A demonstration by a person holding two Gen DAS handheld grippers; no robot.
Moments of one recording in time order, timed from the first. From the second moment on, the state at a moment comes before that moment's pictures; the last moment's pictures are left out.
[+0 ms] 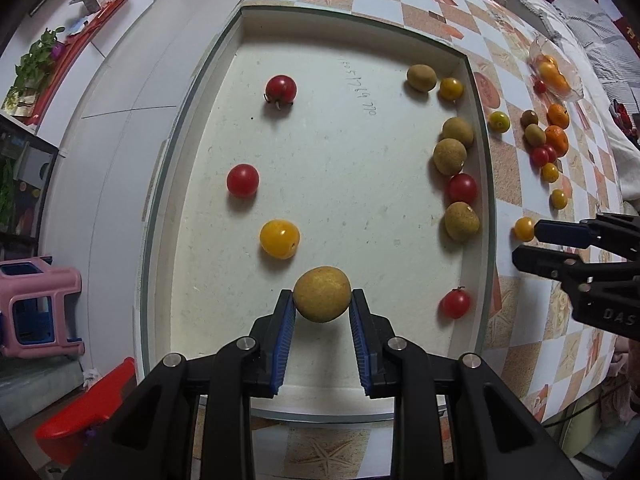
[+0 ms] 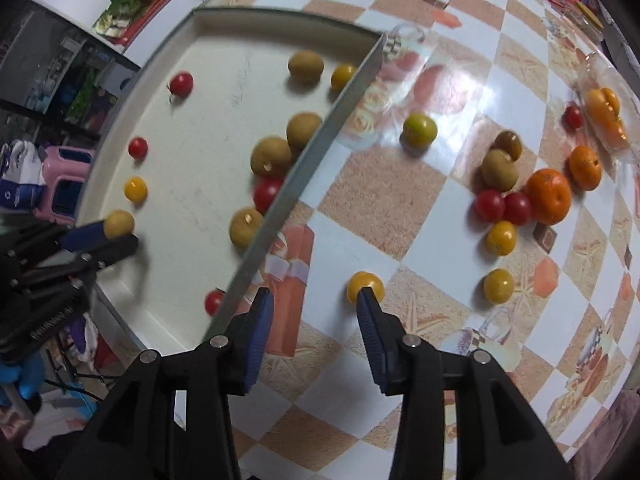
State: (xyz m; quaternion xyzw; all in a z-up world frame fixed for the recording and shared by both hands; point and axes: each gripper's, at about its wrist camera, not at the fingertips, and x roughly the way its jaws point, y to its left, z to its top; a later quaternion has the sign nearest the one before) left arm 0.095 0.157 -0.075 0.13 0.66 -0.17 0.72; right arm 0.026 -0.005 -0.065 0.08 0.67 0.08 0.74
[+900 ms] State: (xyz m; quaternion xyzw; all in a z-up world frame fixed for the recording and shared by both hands) left arm 0.090 0.140 -0.086 0.15 0.67 -0.19 0.70; right arm 0.019 -0.045 -0.084 0.11 0.64 0.03 0.76
